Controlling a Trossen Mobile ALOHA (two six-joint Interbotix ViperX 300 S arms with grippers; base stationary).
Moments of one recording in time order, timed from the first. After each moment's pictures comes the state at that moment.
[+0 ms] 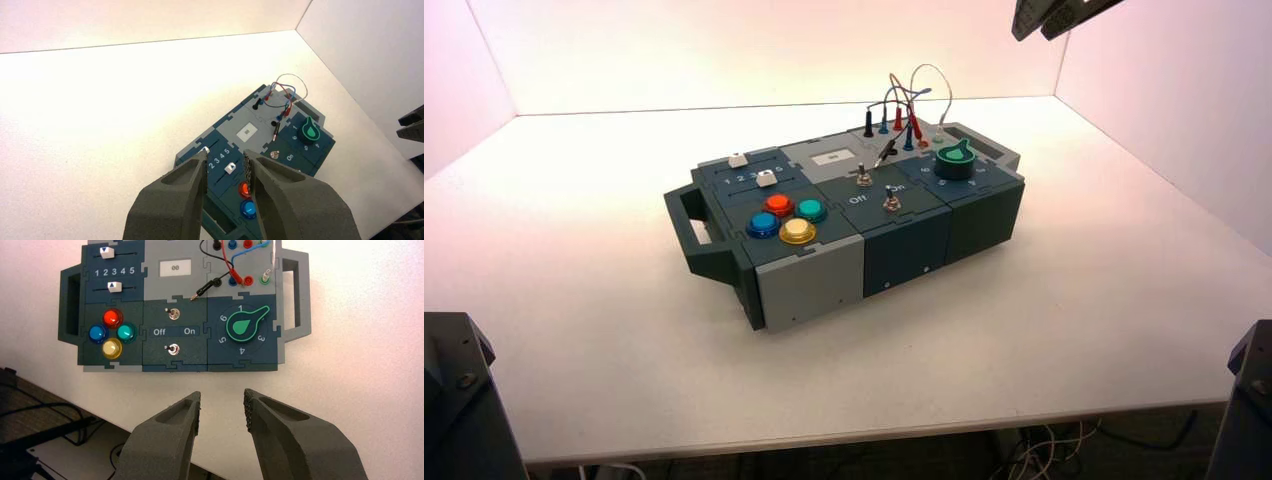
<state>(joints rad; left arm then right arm) -0.25 -1.09 1.03 -0.27 0.65 0.07 0.48 -0.56 0.79 0.12 0.85 -0.02</state>
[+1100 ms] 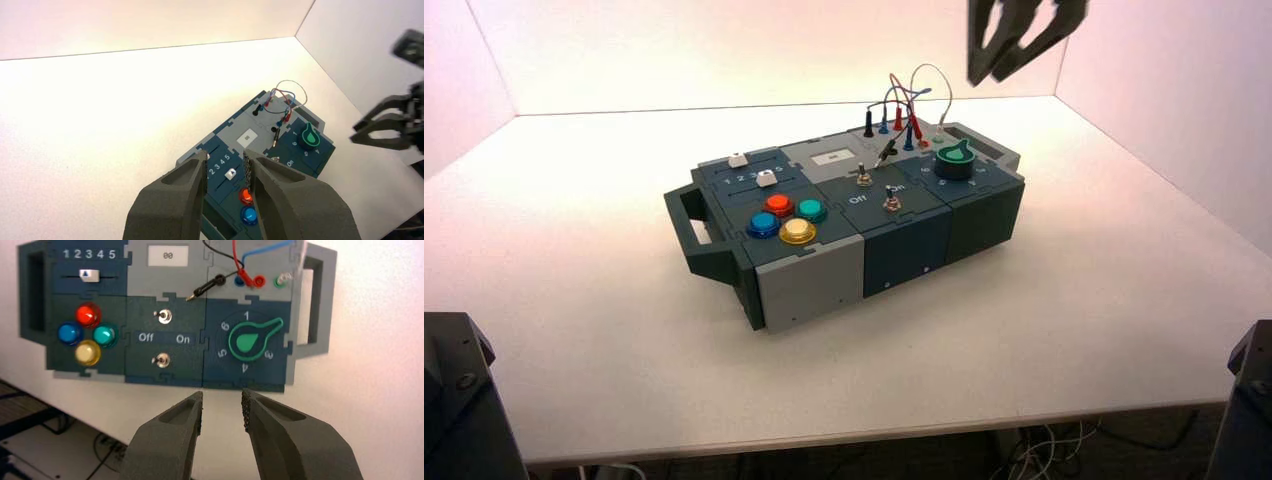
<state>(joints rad) -0.25 -1.09 1.03 -0.27 0.63 0.07 0.52 -0.25 0.67 0.08 0.80 -0.05</state>
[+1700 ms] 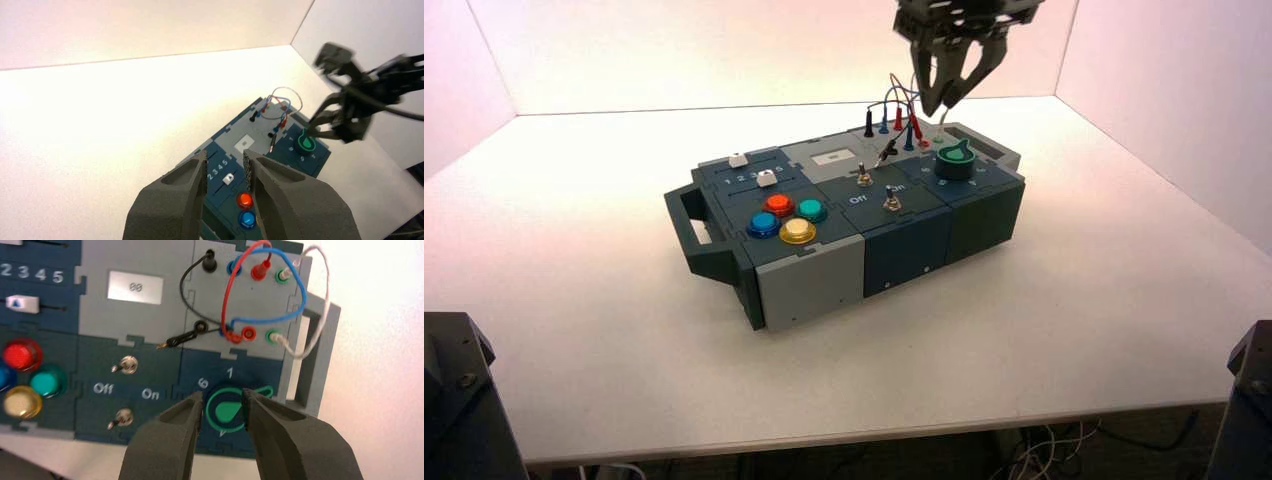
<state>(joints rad) -0.25 -1.12 1.00 -0.27 0.64 0.07 0.54 0.06 0.48 -0.05 0.75 -0.06</state>
